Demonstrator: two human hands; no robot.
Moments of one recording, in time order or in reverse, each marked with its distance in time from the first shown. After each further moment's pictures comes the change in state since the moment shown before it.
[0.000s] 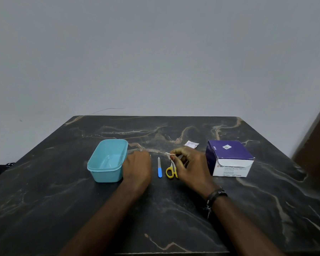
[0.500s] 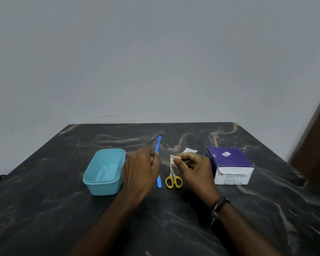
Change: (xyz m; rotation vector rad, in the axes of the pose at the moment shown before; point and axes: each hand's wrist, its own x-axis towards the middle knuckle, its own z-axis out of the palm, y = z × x) left_hand 0.009 0.004 0.004 -0.537 0.441 0.160; right_hand 0.007 -0.005 -0.005 0.319 0.071 0.404
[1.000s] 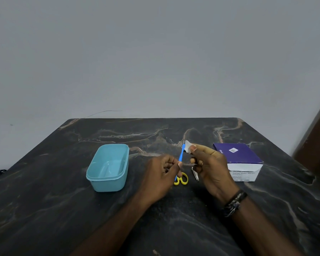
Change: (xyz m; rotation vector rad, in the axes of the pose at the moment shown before) left_hand -0.016 0.004 0.014 -0.715 -0.373 -0.062; right_hand 0.005 -0.018 -0.009 0.623 -0.015 0.343
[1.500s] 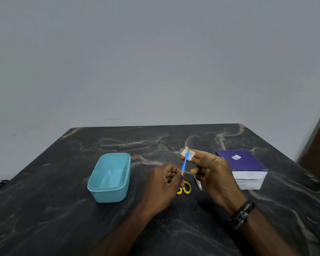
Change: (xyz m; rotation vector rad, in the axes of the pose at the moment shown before) left_hand -0.005 -0.006 0.004 0.004 -0.011 -0.014; right_hand -0.009 -0.006 -0.005 -0.067 -0.153 -0.005
